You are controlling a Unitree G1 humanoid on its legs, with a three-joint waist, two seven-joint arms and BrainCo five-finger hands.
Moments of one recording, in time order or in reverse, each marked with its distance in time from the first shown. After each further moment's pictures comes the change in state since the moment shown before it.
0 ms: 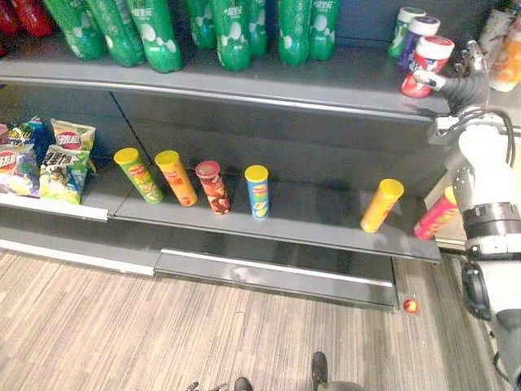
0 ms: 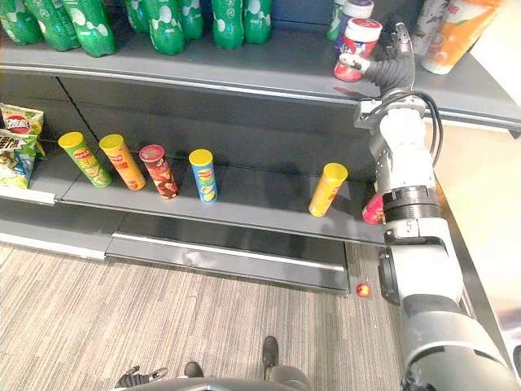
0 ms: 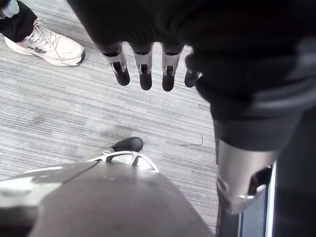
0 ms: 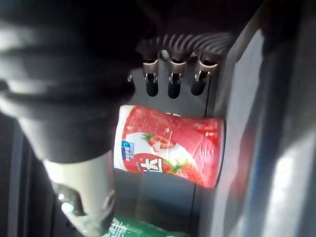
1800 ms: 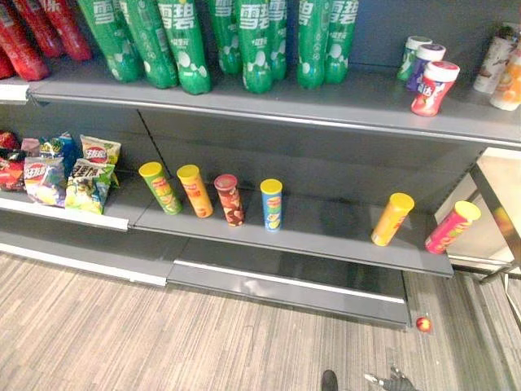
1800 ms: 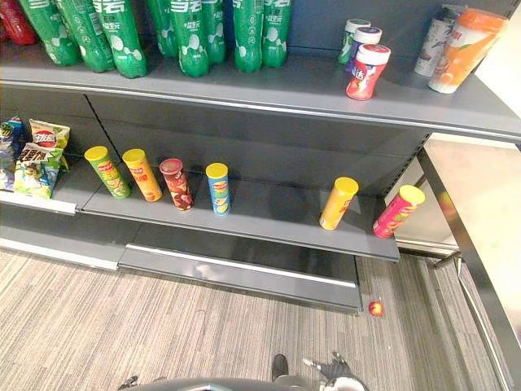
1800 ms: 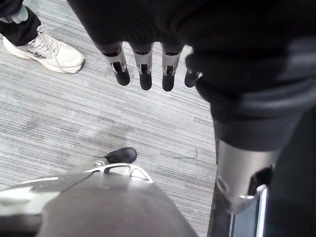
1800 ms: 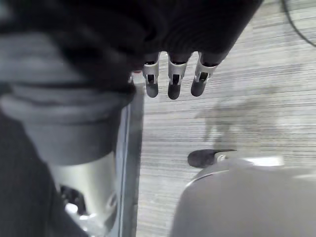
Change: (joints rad) left arm 0.021 -0.017 0.079 0.020 0.042 -0.002 0.017; right arm 1.052 0.459 -0.170 0.591 -0.304 -0.047 0.076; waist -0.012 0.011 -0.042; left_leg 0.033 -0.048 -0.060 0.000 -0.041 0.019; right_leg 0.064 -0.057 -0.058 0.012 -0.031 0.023
